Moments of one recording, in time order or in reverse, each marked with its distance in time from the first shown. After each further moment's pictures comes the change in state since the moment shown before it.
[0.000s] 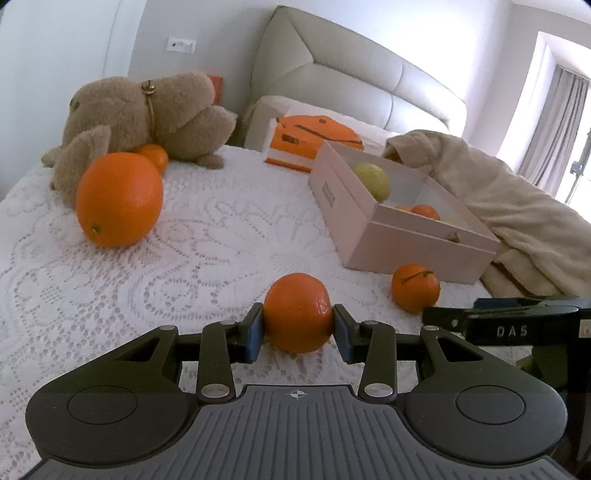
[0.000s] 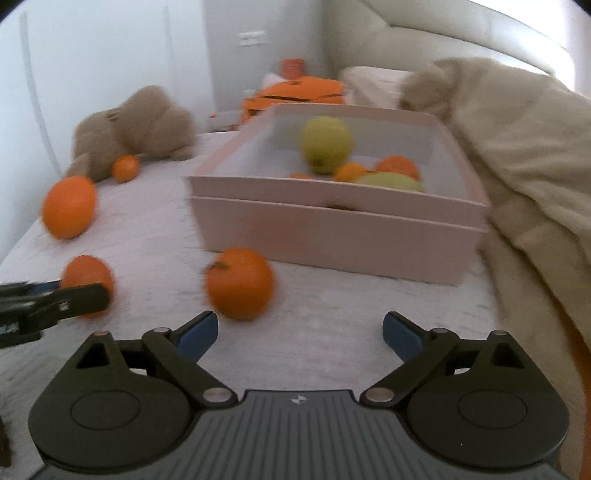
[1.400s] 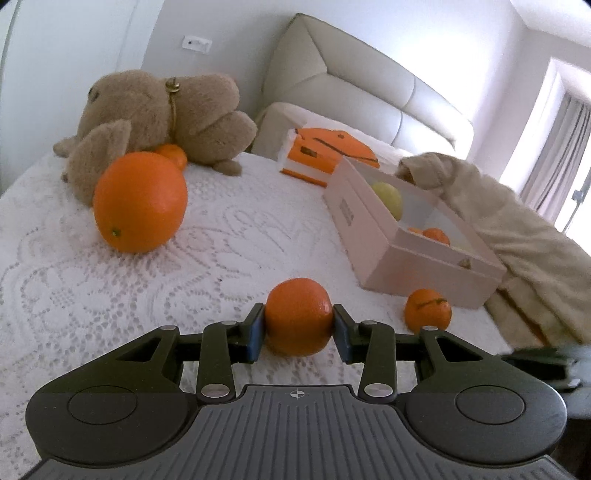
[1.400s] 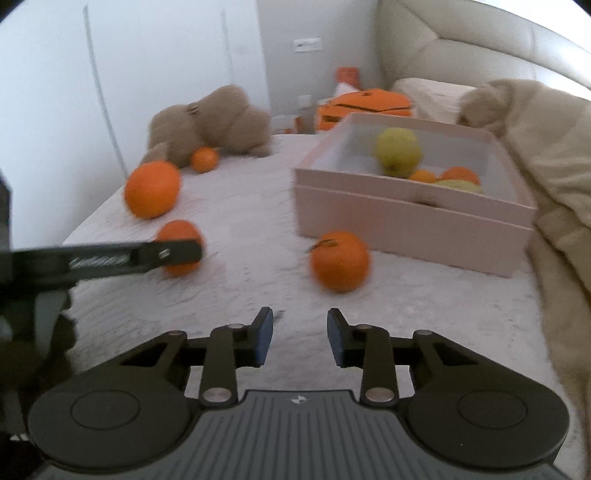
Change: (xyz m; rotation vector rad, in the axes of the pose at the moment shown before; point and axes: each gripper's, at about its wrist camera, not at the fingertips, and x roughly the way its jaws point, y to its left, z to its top) left arm 0.001 0.026 0.008 -0.092 -0.027 -0.028; right arm -0.037 0.037 -0.018 -0.107 -0.015 0.189
